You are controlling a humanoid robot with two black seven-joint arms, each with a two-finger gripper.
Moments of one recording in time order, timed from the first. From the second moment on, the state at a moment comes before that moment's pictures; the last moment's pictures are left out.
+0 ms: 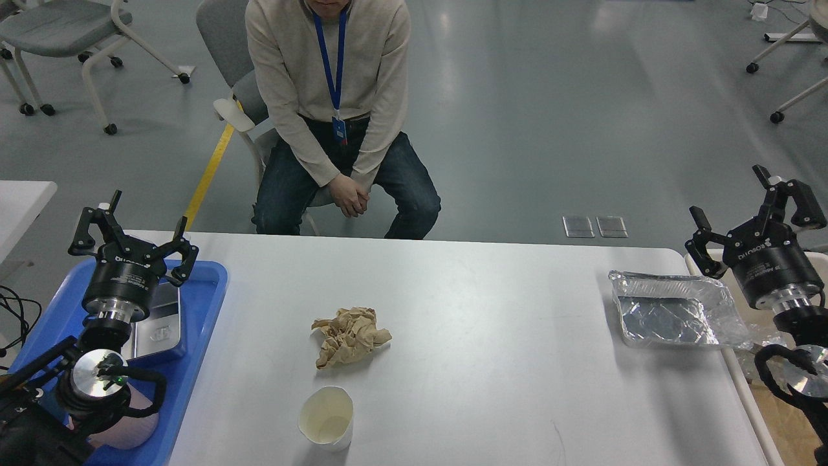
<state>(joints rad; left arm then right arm) -0.36 0.36 -0.89 -0.93 -0.23 -0.31 -0.52 0.18 -0.56 1.29 1.21 -0.25 0.28 0.28</state>
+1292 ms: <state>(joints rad) -0.35 0.31 -0.90 -0.91 -0.23 -0.35 -0.52 0.34 -0.93 0.93 1.26 -1.23 0.38 0.27</state>
